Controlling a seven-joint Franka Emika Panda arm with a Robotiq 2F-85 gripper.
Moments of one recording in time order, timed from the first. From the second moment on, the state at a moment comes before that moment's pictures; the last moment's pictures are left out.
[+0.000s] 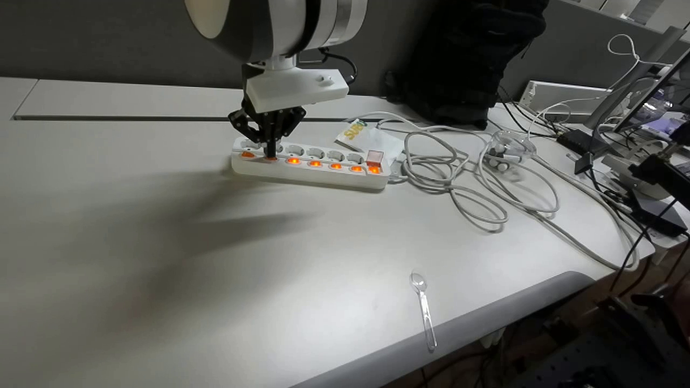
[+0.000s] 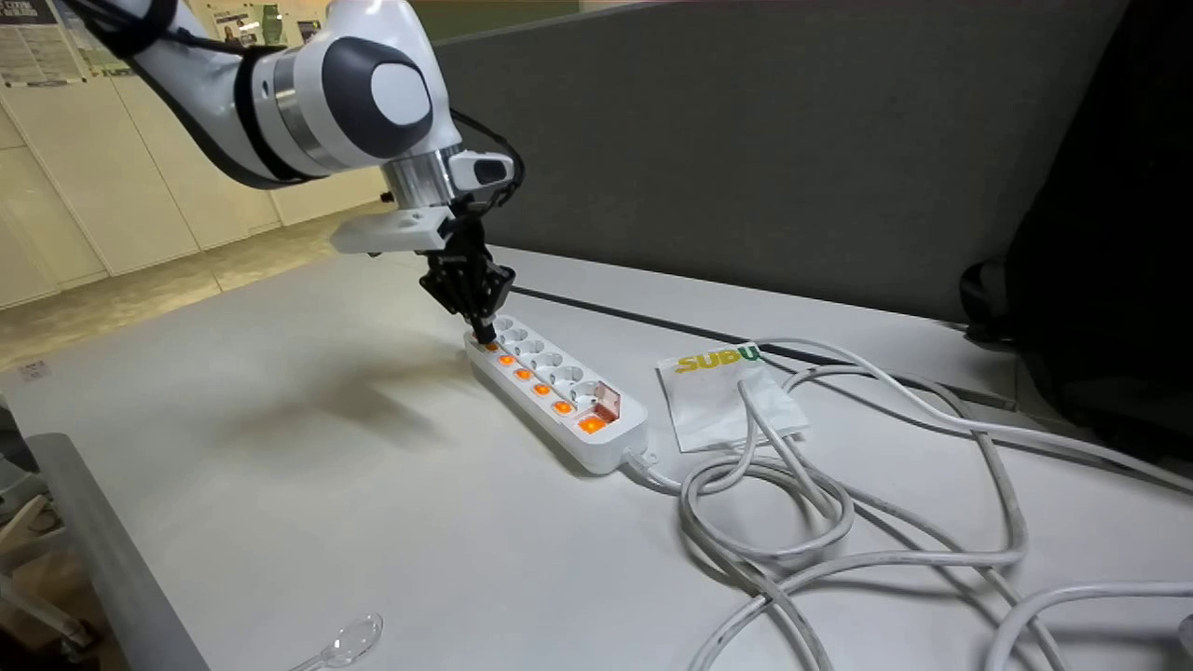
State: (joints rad) arm 0.27 0.66 -0.01 -1.88 -0.14 2.60 0.17
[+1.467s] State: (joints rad) arm 0.26 0.67 -0.01 -1.88 -0.14 2.64 0.16
